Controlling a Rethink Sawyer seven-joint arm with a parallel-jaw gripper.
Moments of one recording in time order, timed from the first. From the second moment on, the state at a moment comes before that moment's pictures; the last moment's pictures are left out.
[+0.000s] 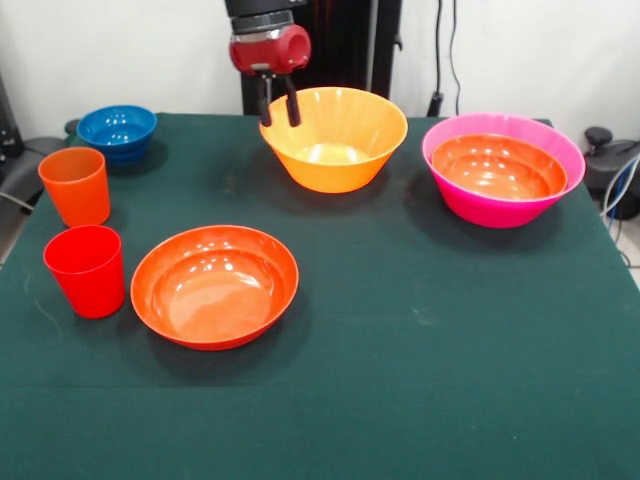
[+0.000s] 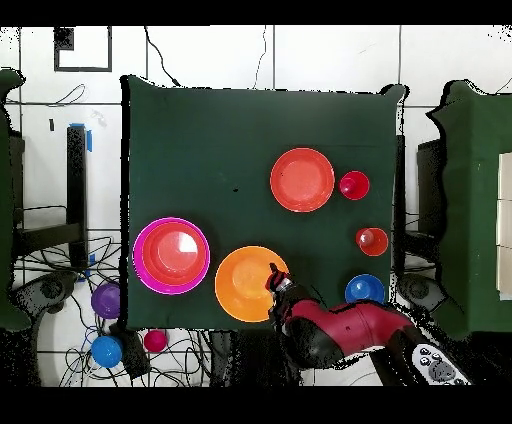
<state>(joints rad) -0.86 -0.71 0.34 2.20 -0.97 -0.11 2.82</state>
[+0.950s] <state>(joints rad) -1.04 -0.81 0.48 2.21 -0.97 -0.04 2.82</state>
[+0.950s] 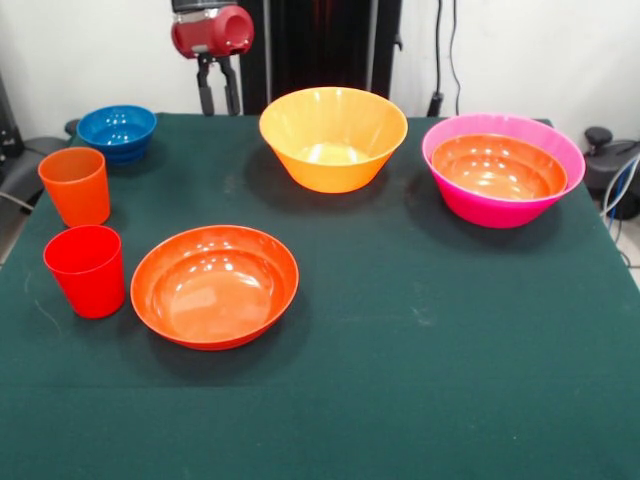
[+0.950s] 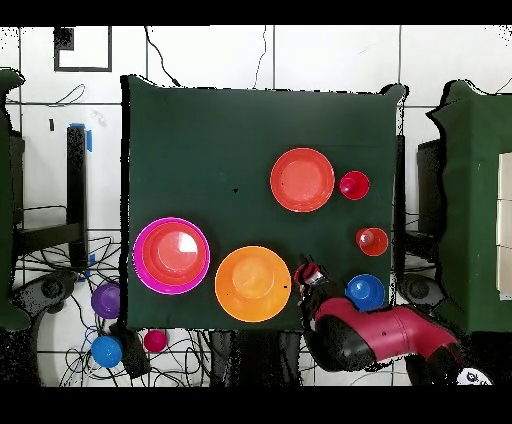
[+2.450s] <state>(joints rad) -0.96 -0.61 0.47 2.13 -1.07 -0.06 2.82</state>
